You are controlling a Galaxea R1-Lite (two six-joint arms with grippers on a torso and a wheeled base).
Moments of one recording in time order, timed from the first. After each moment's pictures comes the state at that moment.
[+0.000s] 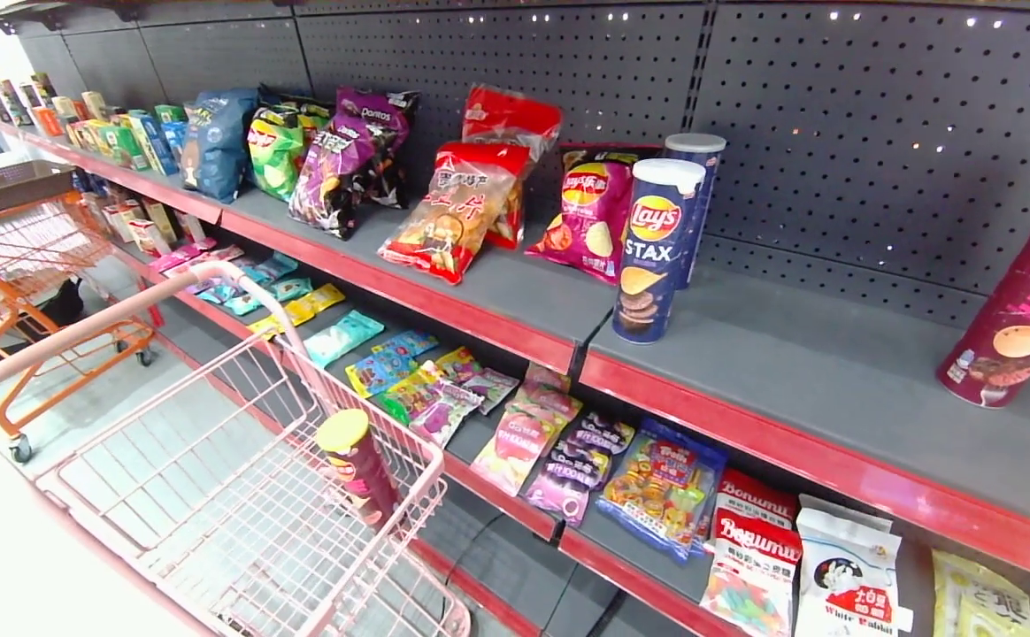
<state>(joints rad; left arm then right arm) 0.00 0.00 0.00 0.00 0.04 0.00 0.00 0.00 0.00 0.00 -0.01 0.00</state>
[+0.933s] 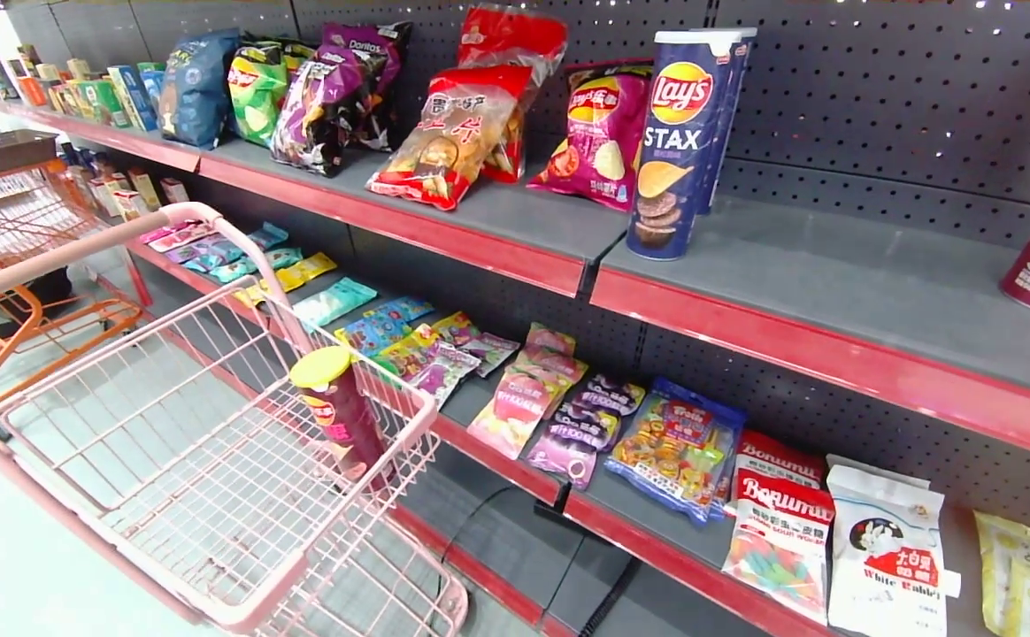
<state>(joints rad) 0.00 0.00 0.00 0.00 0.03 0.00 0.00 0.00 0.00 0.00 -0.01 0.00</state>
